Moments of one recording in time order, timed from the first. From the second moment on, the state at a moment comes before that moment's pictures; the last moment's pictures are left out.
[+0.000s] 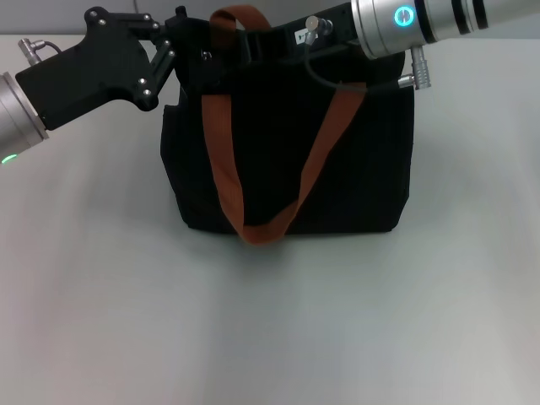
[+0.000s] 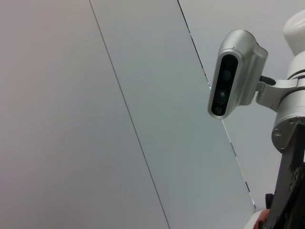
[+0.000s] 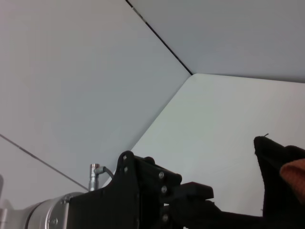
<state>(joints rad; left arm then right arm) -0.53 -2.07 0.68 0.55 1.56 1.50 -0.70 1.05 2.08 -1.07 -0.62 -1.96 -1.28 2.41</state>
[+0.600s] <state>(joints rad) -0.52 -2.06 0.68 0.55 1.54 1.50 -0.70 1.04 2.08 -1.09 -0.67 -1.98 -1.28 2.42</state>
